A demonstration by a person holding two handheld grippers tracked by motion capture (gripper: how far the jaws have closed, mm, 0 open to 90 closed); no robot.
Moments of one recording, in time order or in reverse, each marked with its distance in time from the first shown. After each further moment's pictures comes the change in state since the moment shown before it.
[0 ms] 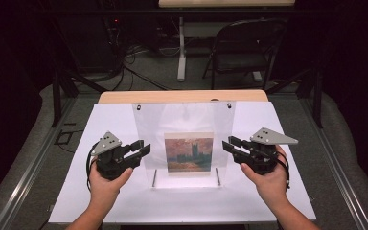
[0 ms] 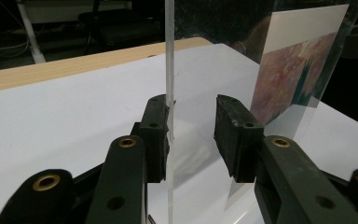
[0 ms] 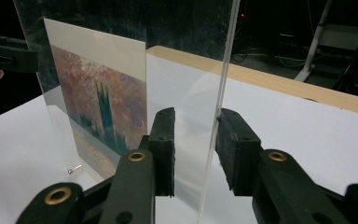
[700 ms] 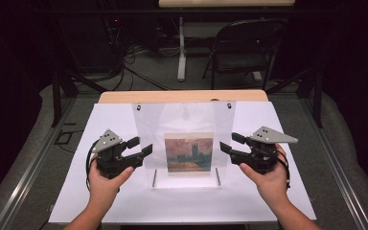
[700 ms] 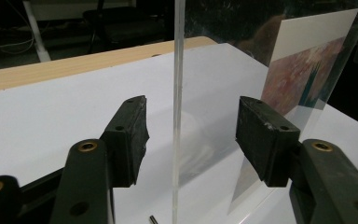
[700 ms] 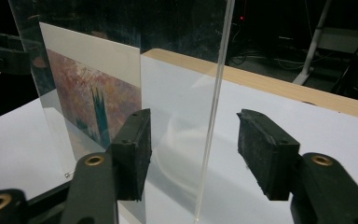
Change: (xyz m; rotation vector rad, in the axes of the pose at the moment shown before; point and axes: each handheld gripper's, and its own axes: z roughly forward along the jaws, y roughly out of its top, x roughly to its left) left arm 0.001 0.006 0.000 0.006 0.021 -0.010; right arm -0.002 0.002 0.002 -0.009 -0.002 -0.003
